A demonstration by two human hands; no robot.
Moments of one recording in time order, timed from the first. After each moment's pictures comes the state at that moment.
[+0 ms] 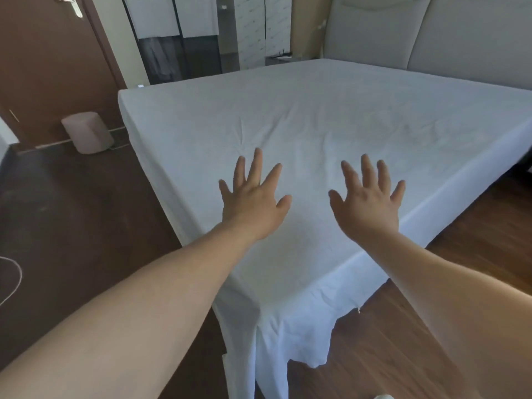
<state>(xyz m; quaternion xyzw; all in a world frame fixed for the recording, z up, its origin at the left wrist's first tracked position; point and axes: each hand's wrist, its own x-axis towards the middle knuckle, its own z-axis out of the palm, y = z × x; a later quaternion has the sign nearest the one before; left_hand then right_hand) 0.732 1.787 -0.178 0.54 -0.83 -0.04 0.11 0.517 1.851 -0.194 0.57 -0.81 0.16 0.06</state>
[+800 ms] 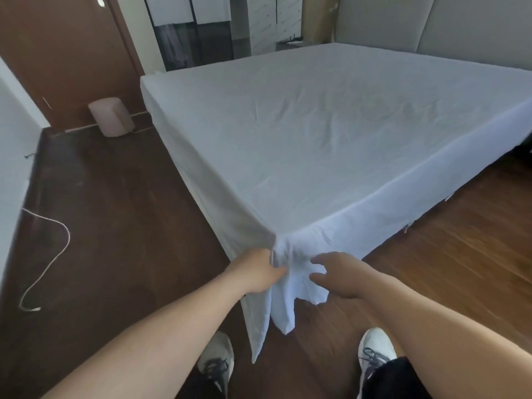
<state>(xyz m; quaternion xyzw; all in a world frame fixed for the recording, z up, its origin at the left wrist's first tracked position) 0.814 1.973 -0.245 0.56 -0.76 -0.33 -0.03 0.592 2.017 -0.270 0.68 -0.68 0.00 -0.27</state>
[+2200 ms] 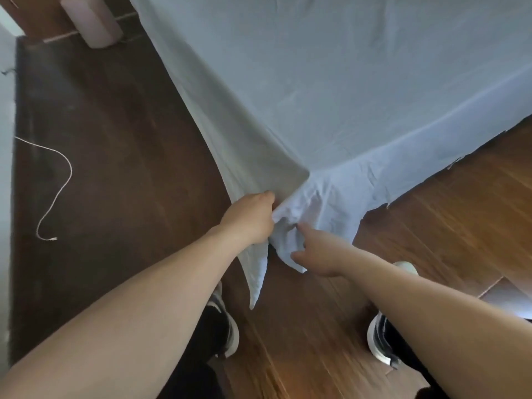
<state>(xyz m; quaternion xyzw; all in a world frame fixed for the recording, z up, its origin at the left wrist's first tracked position) 0.854 1.928 -0.320 0.56 -0.81 -0.19 -0.04 0.687 2.001 -0.350 0.62 -0.67 -0.02 -0.41</state>
